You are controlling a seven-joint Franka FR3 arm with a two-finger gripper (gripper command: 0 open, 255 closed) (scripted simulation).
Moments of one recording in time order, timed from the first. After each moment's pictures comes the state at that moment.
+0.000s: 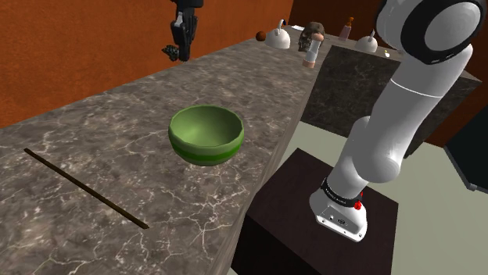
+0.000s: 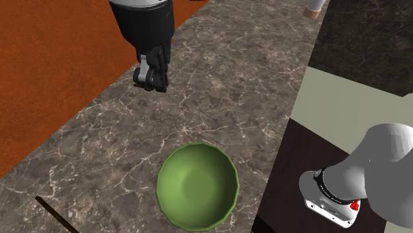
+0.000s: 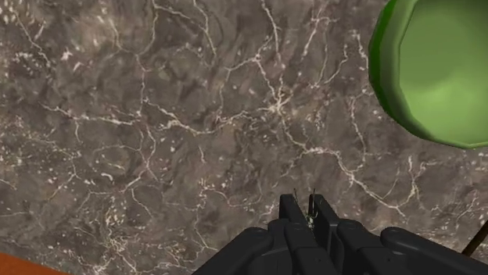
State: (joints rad) arm 0.28 0.01 0.22 -1.52 -0.02 1.62 -0.11
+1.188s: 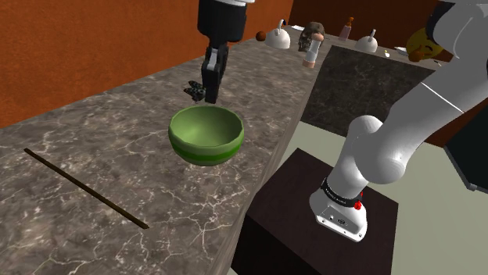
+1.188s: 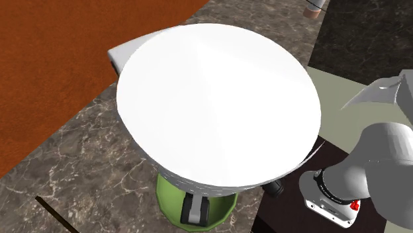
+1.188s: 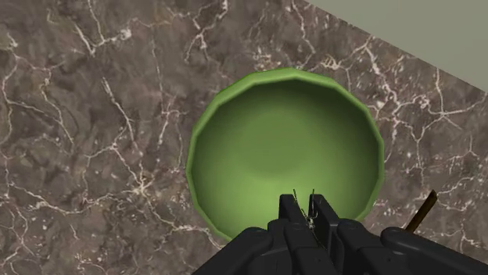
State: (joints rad) arm 0.39 -0.33 0.36 -1.90 0.08 1.68 0.13
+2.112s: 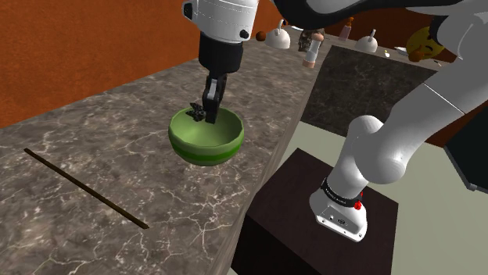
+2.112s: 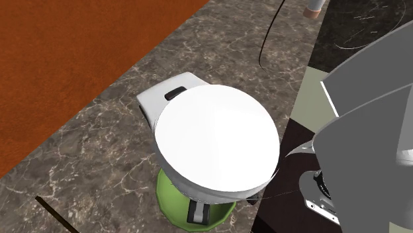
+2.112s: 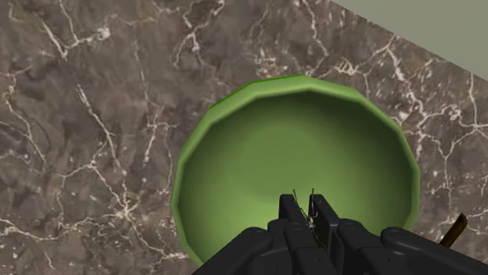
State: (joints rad) arm 0.40 -0.35 0.36 -2.05 0.09 1.80 0.13
